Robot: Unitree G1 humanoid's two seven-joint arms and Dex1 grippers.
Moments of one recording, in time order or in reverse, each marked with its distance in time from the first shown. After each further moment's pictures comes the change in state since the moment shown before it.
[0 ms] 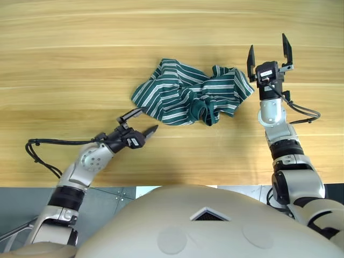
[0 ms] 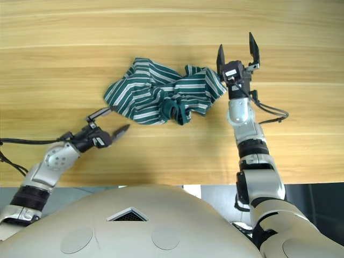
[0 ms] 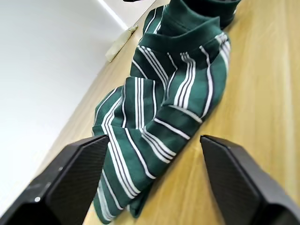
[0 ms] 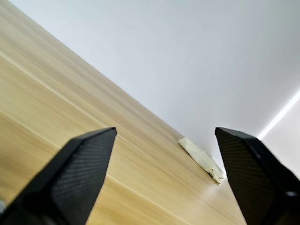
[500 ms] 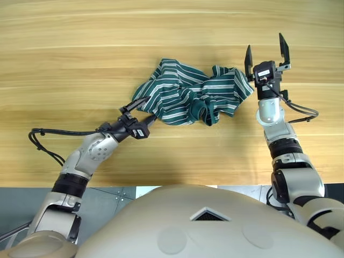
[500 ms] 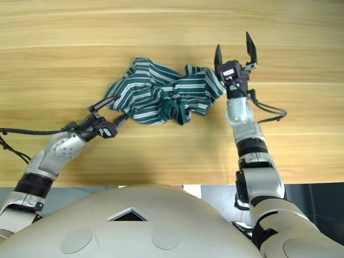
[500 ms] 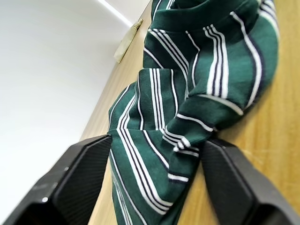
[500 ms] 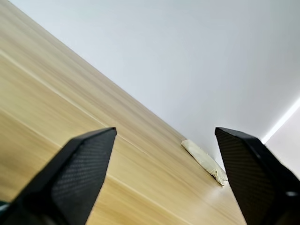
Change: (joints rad) left arm -0.093 -0.026 -0.047 0.058 0.112 0.022 0.100; right arm -0.010 0.006 0.019 0.025 0.000 -0.005 -0.002
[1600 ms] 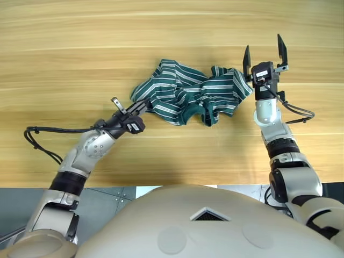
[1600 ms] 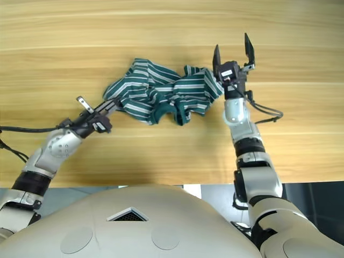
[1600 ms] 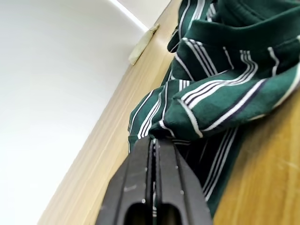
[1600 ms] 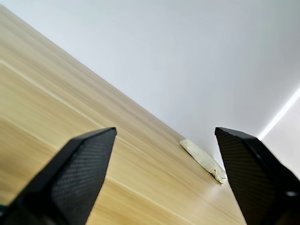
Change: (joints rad) left arm 0.003 0.003 0.002 0.042 -0.199 -0.042 0.032; right arm 0.010 -0.021 0.007 -0.017 -0.011 -0.023 -0.022
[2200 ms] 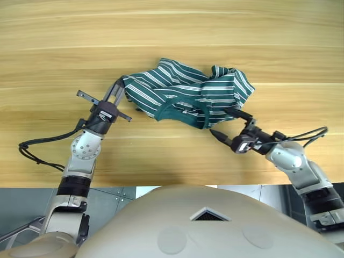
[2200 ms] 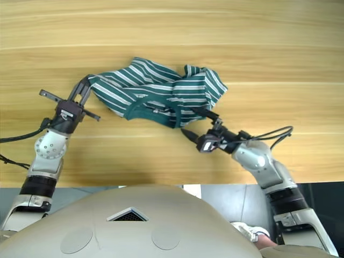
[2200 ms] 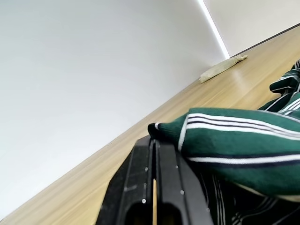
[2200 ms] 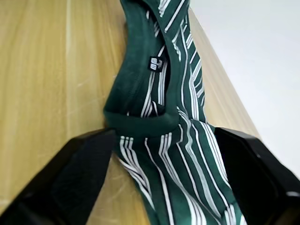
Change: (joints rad) left arm 0.023 -0.115 0.183 0.018 -0.252 -0.101 -0.009; right arm 0.518 -0.326 0.209 -0.756 0.089 0.073 0.707
